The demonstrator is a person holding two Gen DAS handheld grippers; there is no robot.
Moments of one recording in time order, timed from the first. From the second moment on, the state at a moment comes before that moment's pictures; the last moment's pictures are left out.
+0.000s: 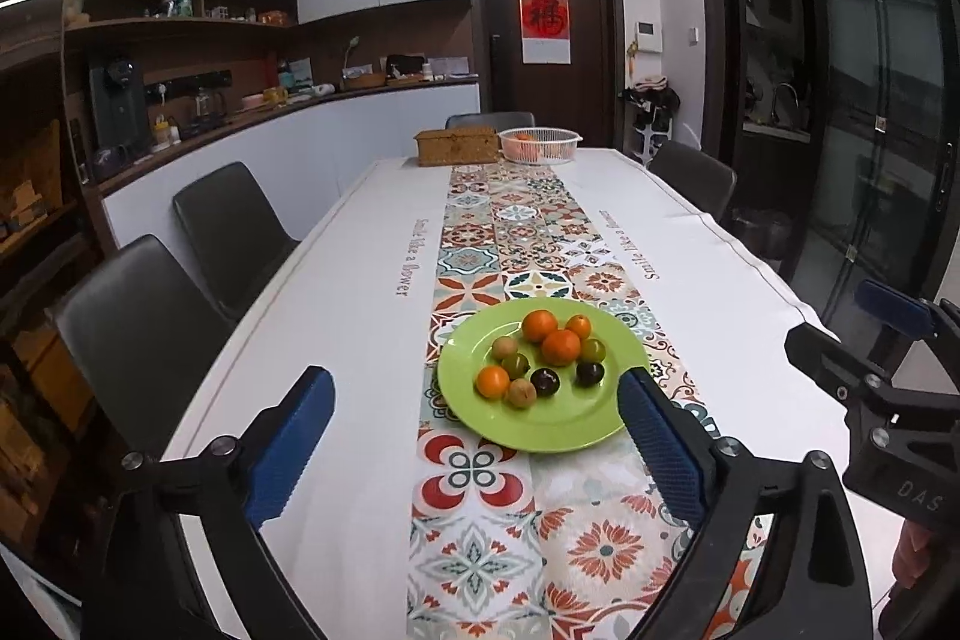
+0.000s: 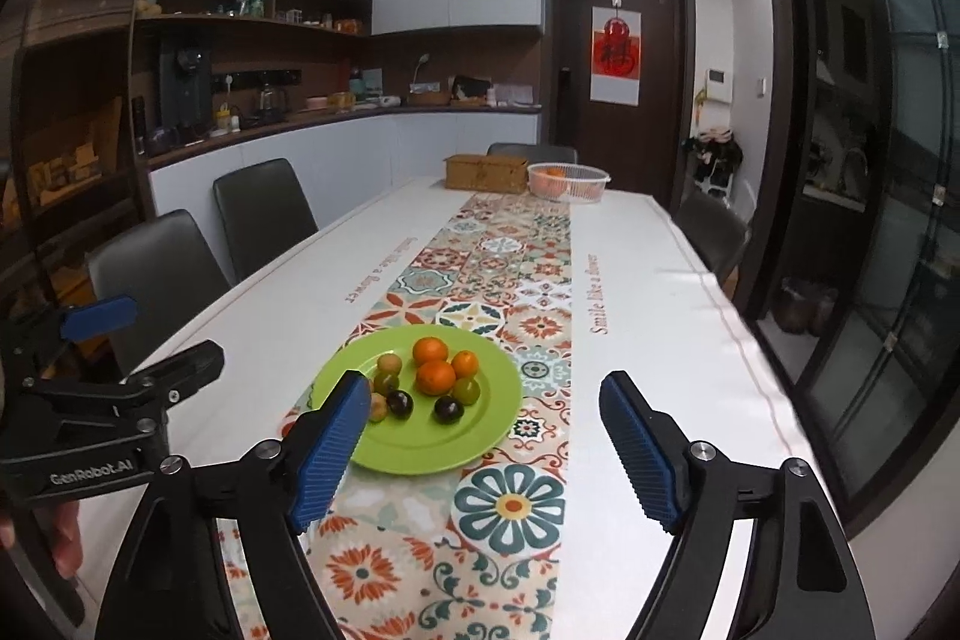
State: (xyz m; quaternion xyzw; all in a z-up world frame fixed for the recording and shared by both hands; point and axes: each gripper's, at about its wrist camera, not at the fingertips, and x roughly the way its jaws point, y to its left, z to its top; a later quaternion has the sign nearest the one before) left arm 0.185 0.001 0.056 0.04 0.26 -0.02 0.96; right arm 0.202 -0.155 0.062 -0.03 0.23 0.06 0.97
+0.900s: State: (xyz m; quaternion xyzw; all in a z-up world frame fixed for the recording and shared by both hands) left arm 0.133 -0.006 0.071 0.07 0.24 -0.02 0.97; right arm 0.150 -0.162 0.065 -0.01 0.23 0.05 0.97
